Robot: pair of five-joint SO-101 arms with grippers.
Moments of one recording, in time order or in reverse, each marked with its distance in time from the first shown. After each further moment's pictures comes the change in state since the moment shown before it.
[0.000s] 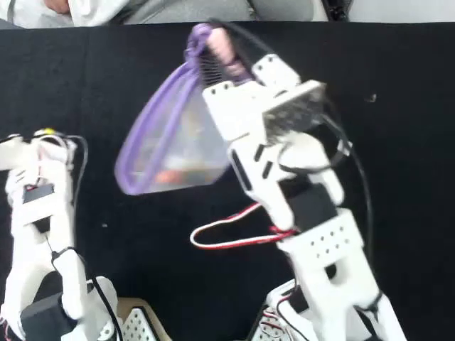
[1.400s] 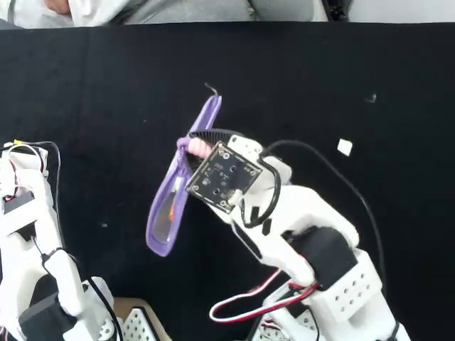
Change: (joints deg) left arm -7.2 0.0 0.1 -0.2 2.5; right arm -8.4 -15.4 3.8 43.9 18.5
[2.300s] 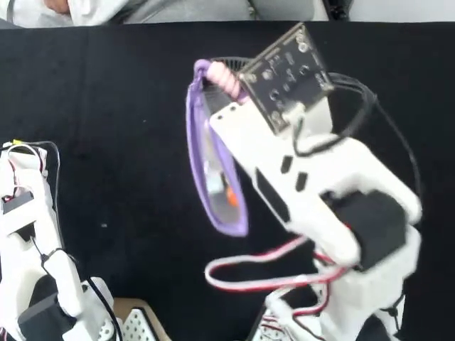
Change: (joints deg) left arm 0.0 0.0 0.0 0.0 0.0; right arm 4.5 28.0 -58.1 24.8 -13.1
